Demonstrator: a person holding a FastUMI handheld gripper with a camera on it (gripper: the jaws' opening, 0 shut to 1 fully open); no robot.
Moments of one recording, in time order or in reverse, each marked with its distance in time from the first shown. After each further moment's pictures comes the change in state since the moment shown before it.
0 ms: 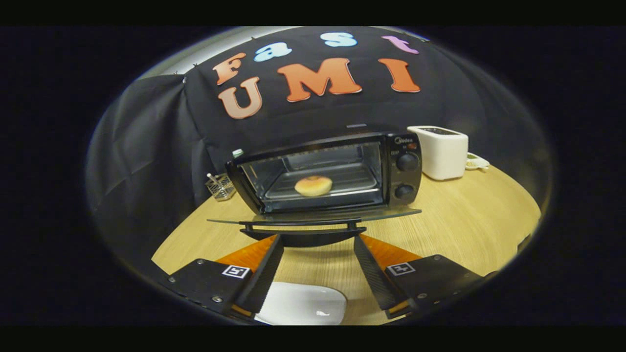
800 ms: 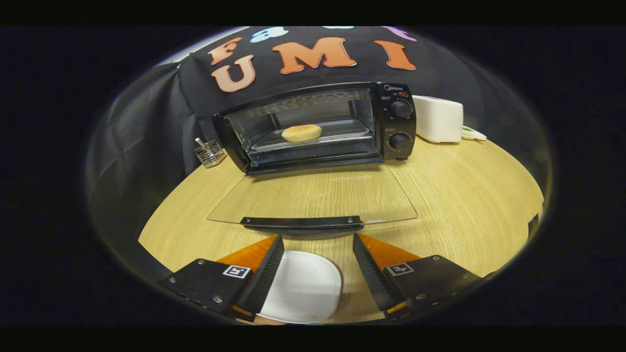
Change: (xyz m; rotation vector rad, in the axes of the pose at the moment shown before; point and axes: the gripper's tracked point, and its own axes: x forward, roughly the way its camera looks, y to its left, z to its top) arm 0.001 -0.013 -0.110 0.007 0.237 -0.036
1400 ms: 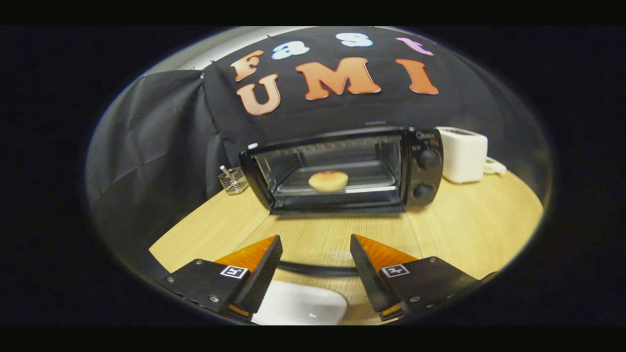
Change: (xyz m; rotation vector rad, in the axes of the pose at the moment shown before) arm -0.008 0.022 0.052 -0.043 -0.172 0.126
